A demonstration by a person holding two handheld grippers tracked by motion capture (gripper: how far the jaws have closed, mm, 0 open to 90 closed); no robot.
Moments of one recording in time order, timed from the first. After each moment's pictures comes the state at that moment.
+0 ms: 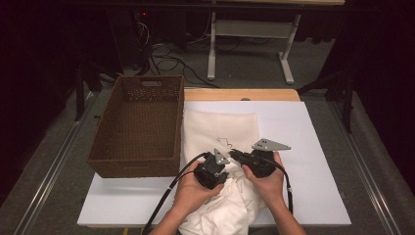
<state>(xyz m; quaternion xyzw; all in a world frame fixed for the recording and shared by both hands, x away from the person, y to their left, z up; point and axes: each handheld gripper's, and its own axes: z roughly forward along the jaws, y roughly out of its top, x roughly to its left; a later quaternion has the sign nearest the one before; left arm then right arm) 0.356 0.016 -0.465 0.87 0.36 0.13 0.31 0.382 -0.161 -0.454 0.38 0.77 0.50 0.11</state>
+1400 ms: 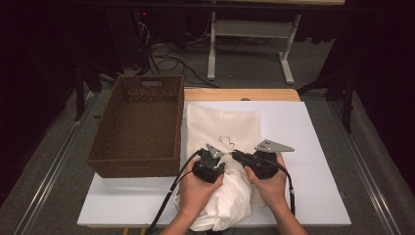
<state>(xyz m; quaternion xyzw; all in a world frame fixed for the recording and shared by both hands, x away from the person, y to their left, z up) 0.367 0.019 -0.477 0.80 0.47 0.15 0.35 0.375 -0.165 -0.449 0.38 0.77 0.51 0.12</state>
